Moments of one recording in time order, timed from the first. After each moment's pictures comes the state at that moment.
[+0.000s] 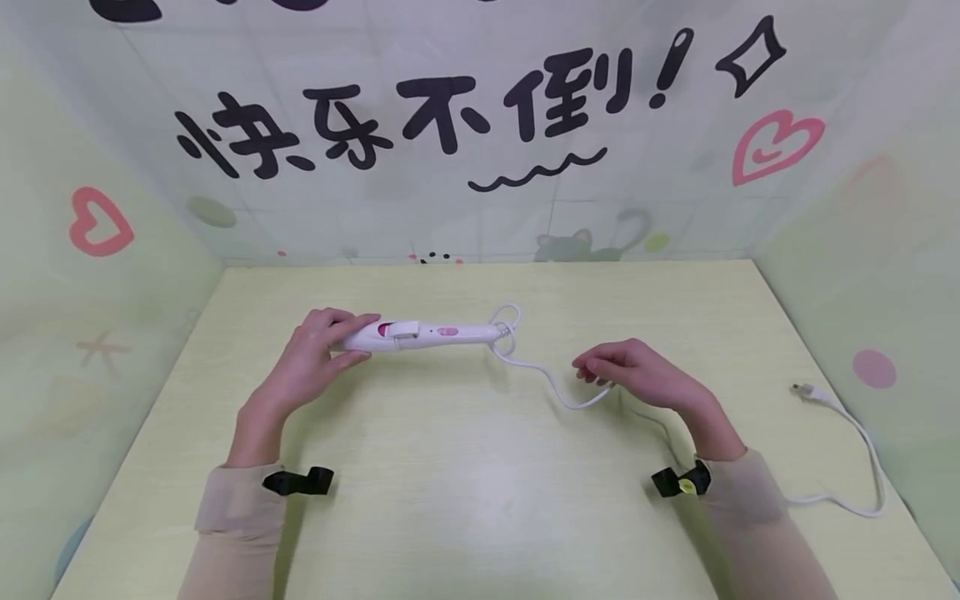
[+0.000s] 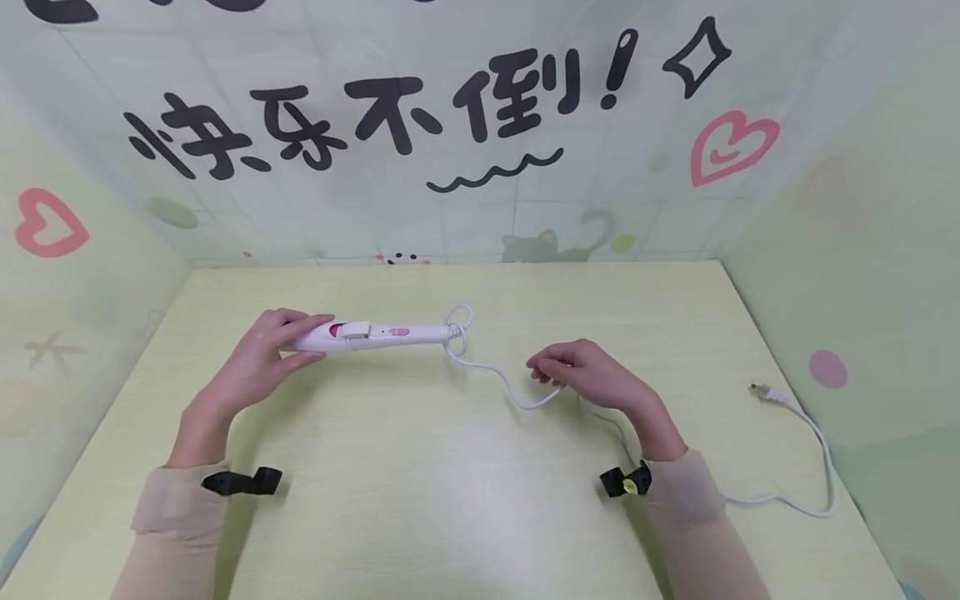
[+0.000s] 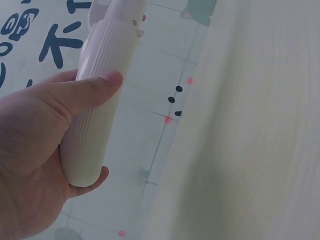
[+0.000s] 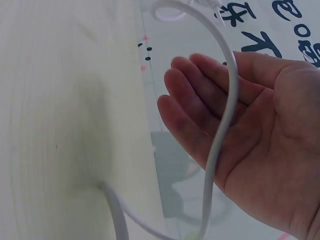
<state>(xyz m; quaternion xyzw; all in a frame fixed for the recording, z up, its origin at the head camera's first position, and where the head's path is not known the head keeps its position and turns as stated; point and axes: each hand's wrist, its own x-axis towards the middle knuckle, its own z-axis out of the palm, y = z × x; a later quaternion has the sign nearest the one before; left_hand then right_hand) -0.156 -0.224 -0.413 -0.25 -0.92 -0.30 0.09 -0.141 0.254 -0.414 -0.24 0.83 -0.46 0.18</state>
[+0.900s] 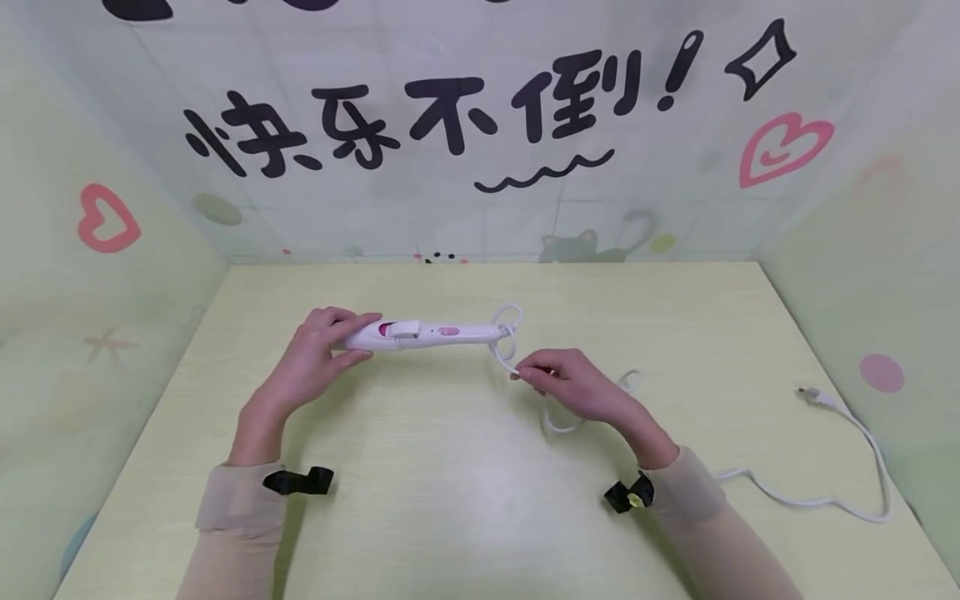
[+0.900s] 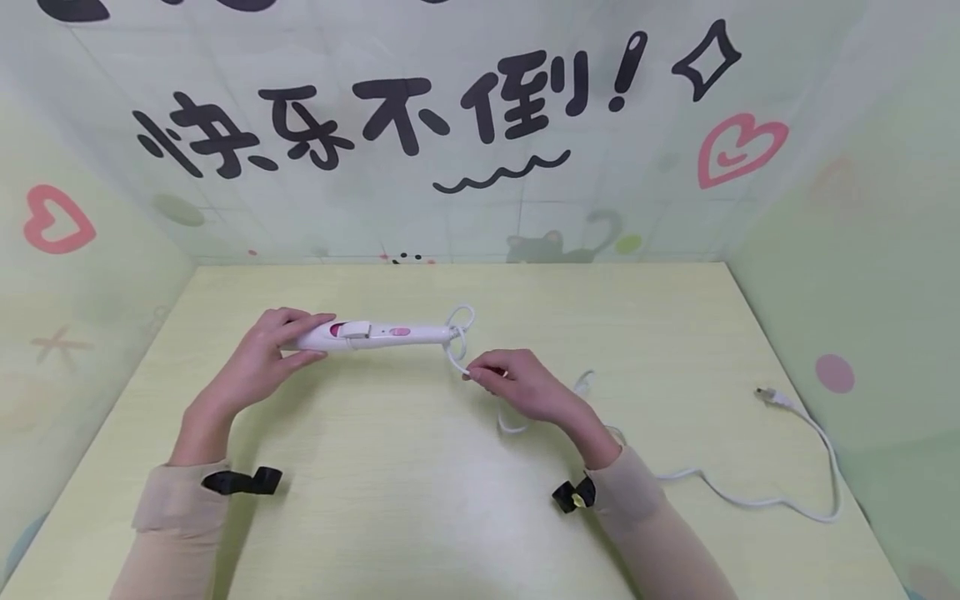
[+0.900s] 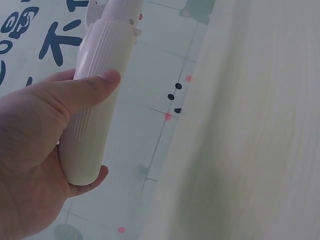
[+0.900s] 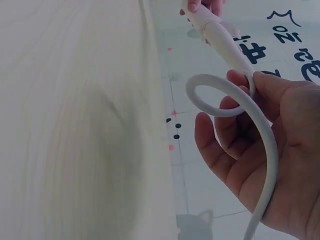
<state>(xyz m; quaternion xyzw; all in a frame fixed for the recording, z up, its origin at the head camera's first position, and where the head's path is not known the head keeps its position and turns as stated) -0.155 -0.229 -0.414 -0.24 -0.91 -0.31 0.09 -0.137 0.170 -0.423 -0.28 0.82 -0.49 0.13</state>
